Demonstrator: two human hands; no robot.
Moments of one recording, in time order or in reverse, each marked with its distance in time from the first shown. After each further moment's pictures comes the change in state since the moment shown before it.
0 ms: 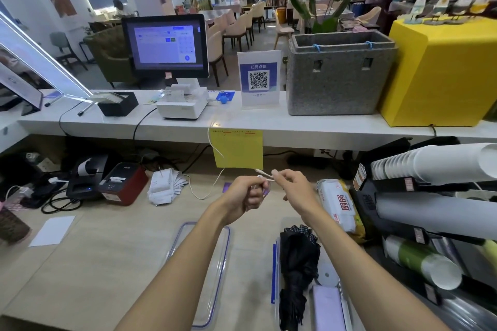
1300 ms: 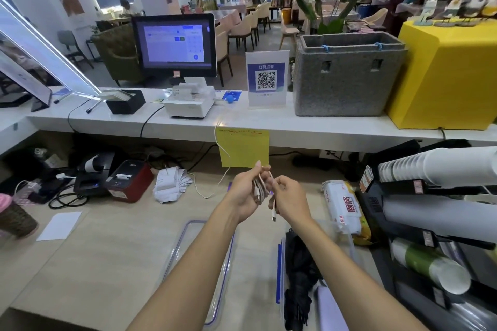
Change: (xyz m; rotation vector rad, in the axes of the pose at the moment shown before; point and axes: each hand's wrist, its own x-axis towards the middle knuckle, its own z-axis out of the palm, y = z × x) left_hand 0.001 0.002 0.001 -0.536 0.153 0.045; right_hand -0.012 -0.003 0.039 -0.045 0.038 0.054
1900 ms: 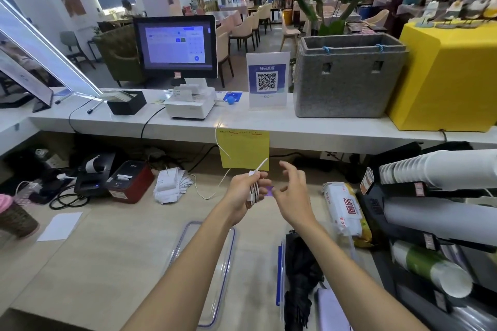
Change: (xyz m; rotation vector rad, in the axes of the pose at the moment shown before) left_hand 0.002 0.000 -0.010 0.322 0.062 0.096; right_hand 0.005 0.010 -0.006 -0.108 0.082 -0.196
